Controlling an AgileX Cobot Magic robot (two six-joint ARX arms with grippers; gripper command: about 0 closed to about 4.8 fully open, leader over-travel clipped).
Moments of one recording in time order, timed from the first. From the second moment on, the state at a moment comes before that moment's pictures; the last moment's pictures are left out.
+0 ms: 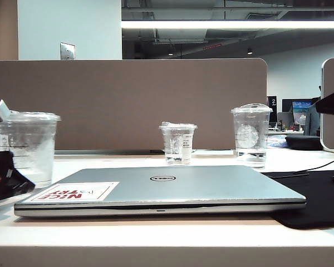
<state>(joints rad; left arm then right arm) -0.07 1.69 0.17 1.16 0.30 0.10 0.56 0.10 0.01 -0.04 -0.02 0.00</state>
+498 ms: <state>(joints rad) -0.07 1.69 0.14 1.21 0.33 0.06 0.56 0.10 0.01 -0.04 -0.02 0.00</state>
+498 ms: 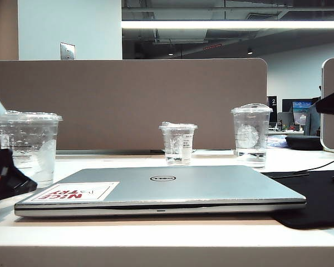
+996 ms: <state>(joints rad) -0.07 1.65 0.00 1.42 0.42 -0.11 0.56 0.10 0.01 -0.04 -0.02 0.00</state>
